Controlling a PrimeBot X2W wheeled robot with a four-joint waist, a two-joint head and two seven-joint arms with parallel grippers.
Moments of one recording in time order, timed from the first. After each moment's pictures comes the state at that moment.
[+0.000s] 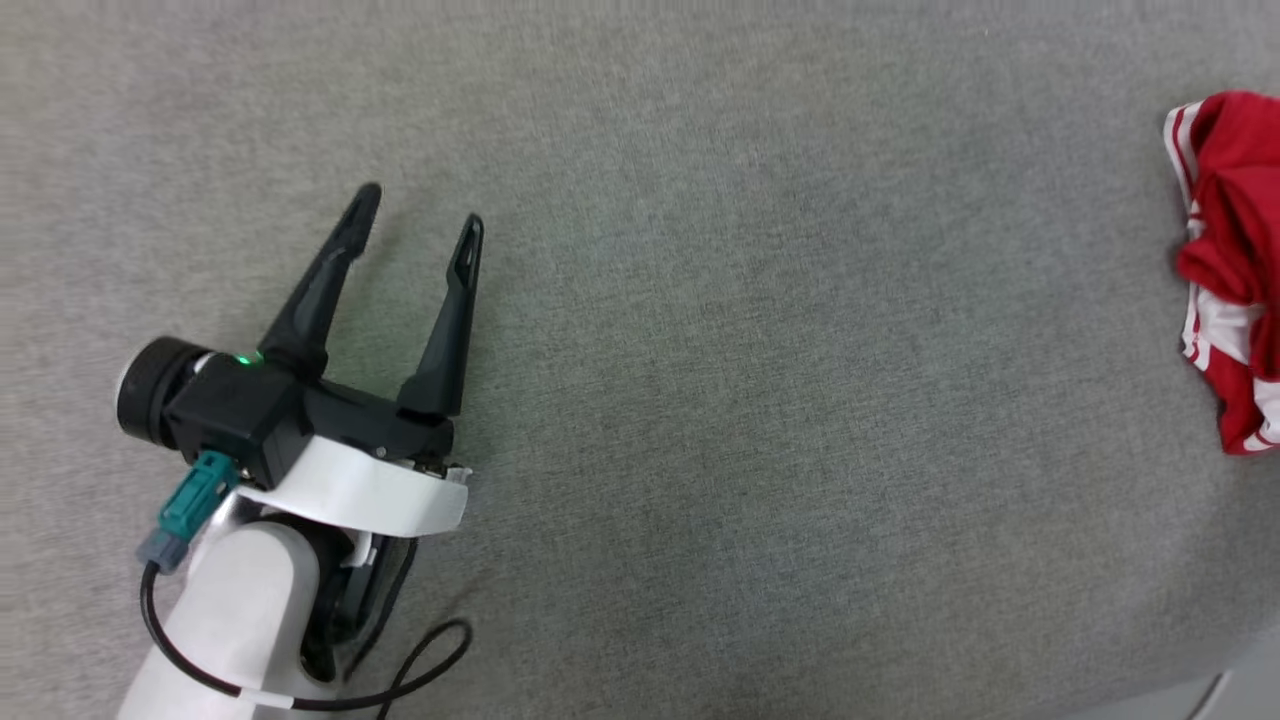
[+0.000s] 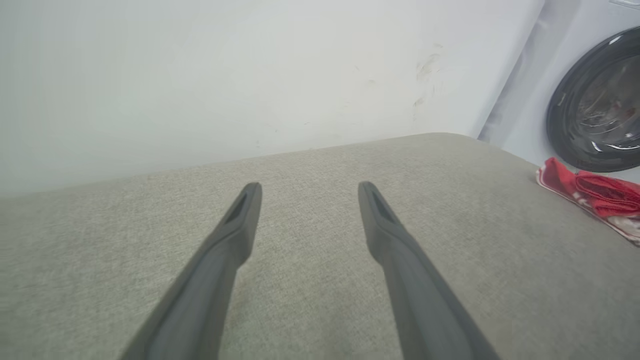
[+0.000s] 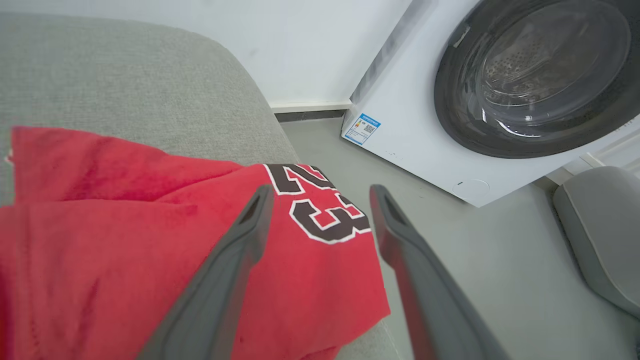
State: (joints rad) left arm -0.35 0.34 -0.28 -0.14 -0.31 -0.01 -0.19; right arm -0.65 -0.28 -0.57 0.51 -0.21 0.13 0.01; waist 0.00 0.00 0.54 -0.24
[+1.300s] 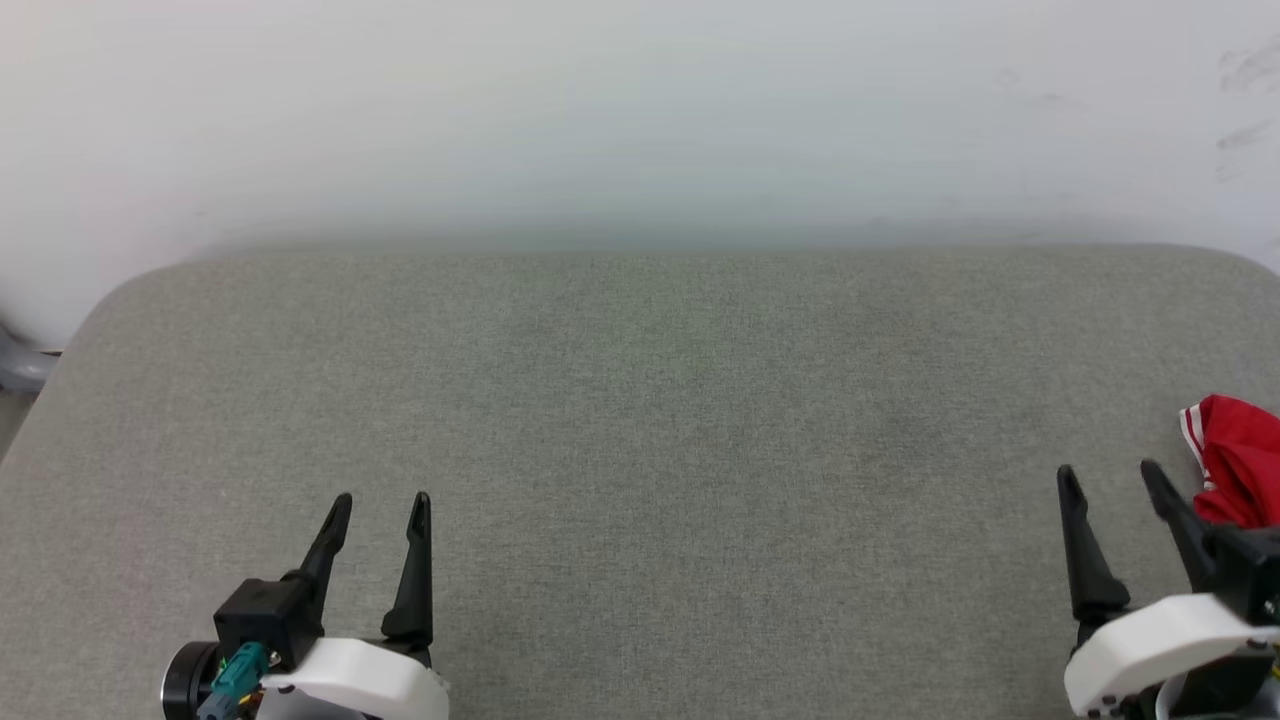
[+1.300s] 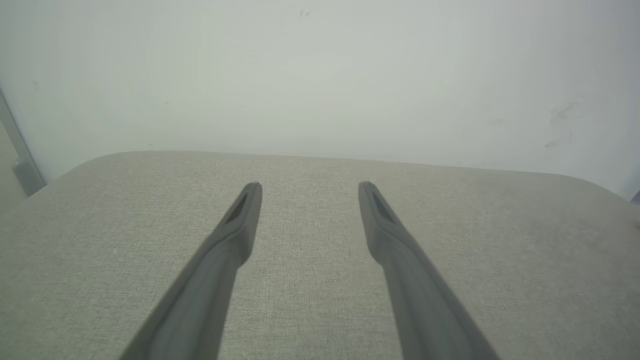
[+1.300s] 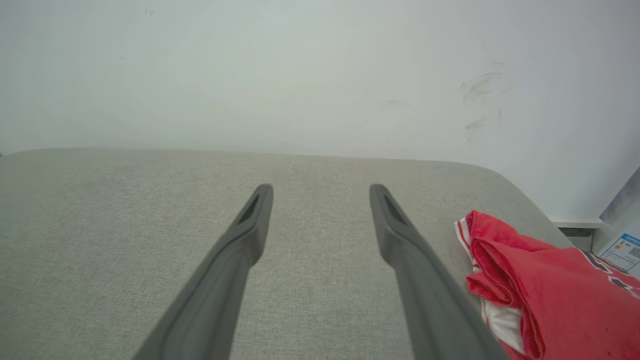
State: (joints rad) left arm -0.02 0.25 -0.22 0.11 -0.39 0.08 -0.26; right arm 0.02 -0.07 -0.14 -0.05 0.08 0.13 0.03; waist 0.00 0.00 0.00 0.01
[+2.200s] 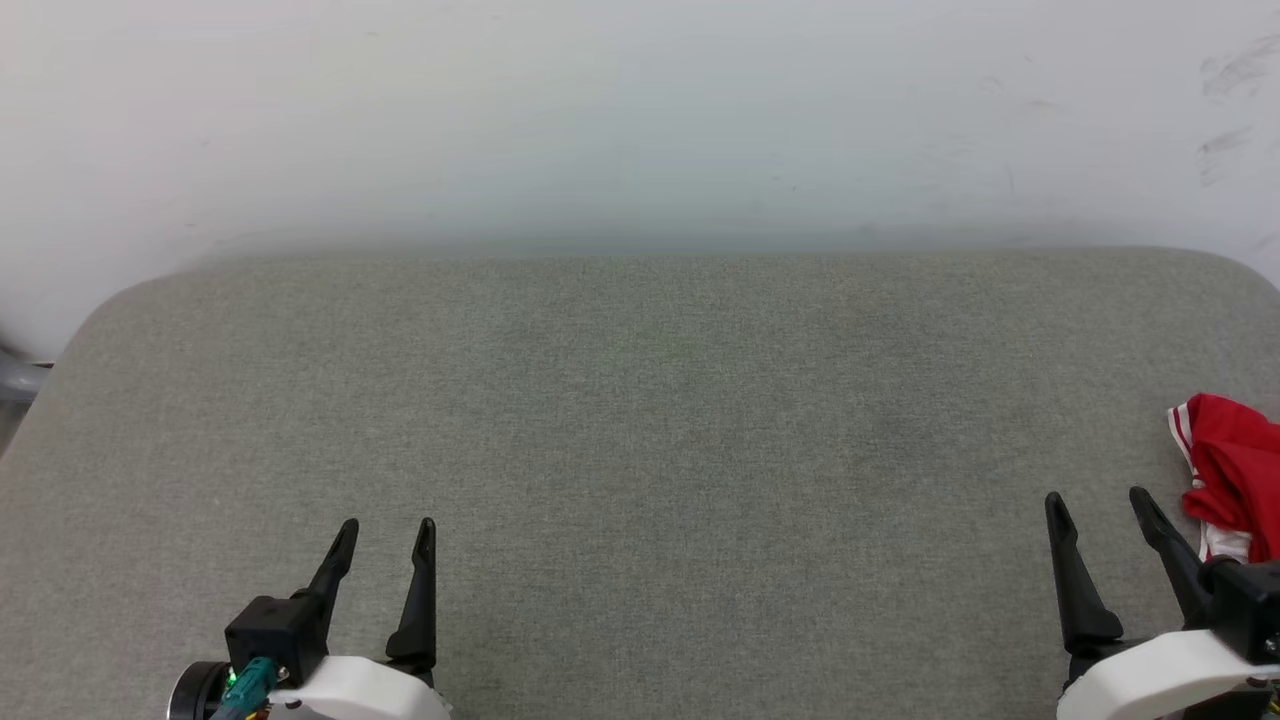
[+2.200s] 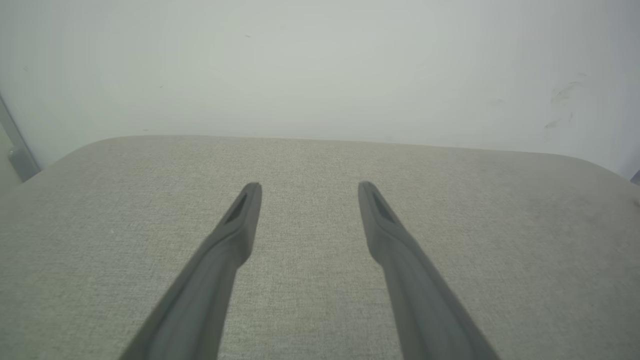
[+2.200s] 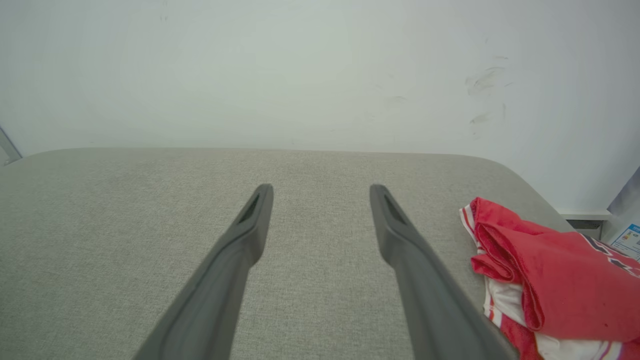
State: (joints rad) left arm 0.01 0.25 -0.22 0.15 -0.38 0.07 -0.26; right arm 0.12 -0.05 -0.11 -0.17 0.10 0.13 0.07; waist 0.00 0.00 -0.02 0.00
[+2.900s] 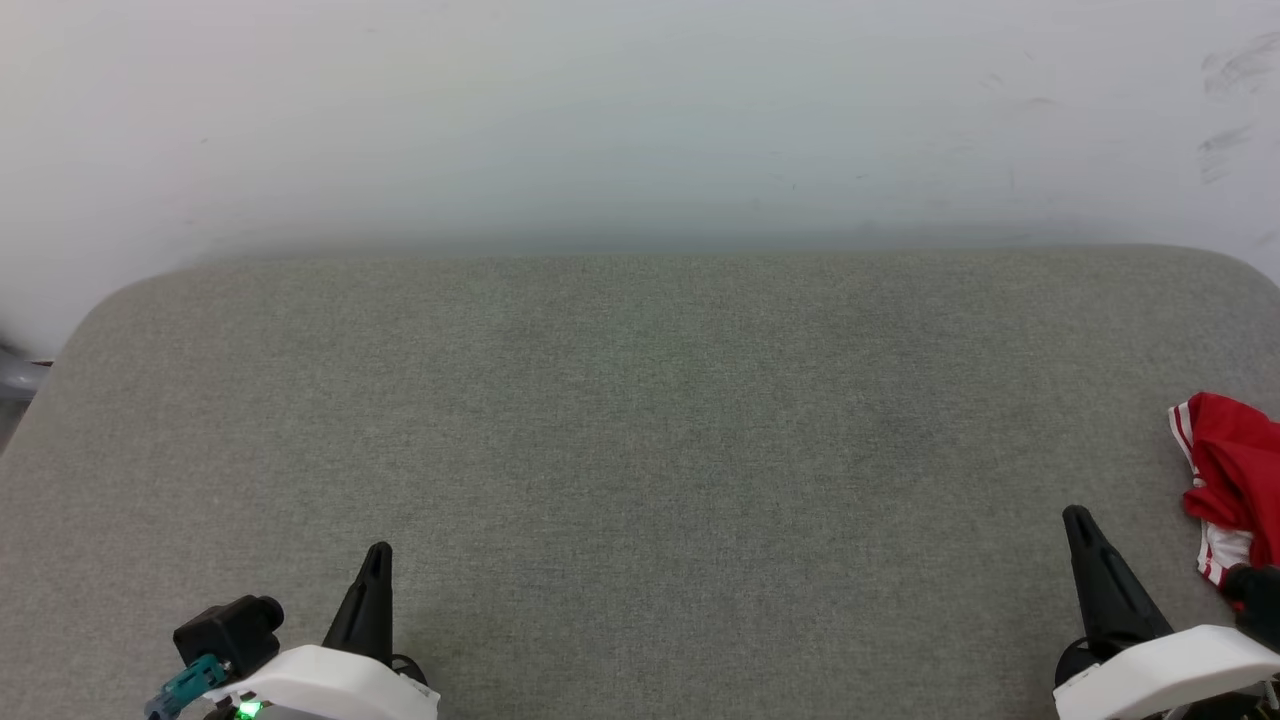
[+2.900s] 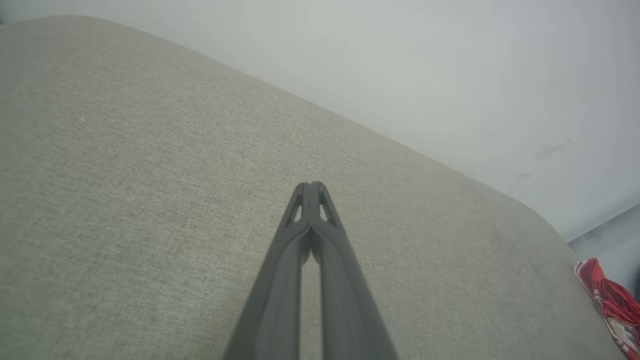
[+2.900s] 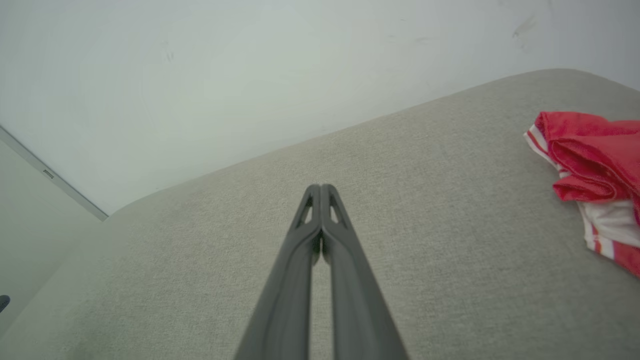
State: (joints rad) left arm 0.01 0.19 -0.15 0.20 -0.68 0.02 -0.17; right arm 0.09 -0.05 -0.11 -0.04 0.46 0.13 0.07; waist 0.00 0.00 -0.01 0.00
